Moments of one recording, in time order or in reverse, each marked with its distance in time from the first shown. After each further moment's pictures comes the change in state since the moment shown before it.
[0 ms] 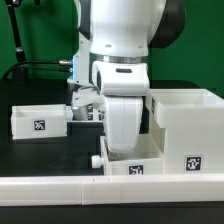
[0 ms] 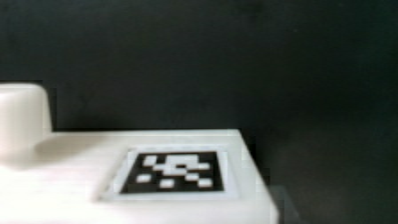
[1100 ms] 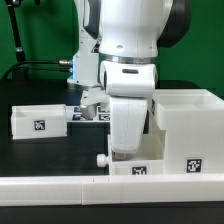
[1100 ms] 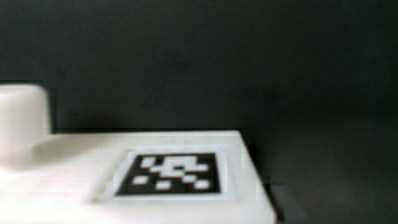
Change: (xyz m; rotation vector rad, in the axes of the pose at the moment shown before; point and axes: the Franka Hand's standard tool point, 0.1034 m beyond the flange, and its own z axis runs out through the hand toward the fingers) arm 0.011 -0.002 -0.001 0.021 -0.004 0.100
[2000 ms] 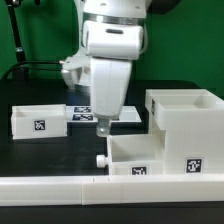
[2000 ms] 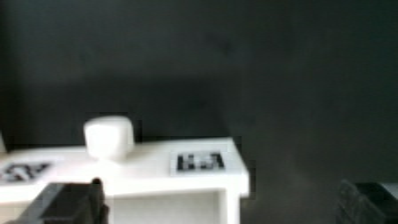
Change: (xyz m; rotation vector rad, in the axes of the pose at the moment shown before) arm -0.042 0.008 -0.056 0.041 -0.032 -0.005
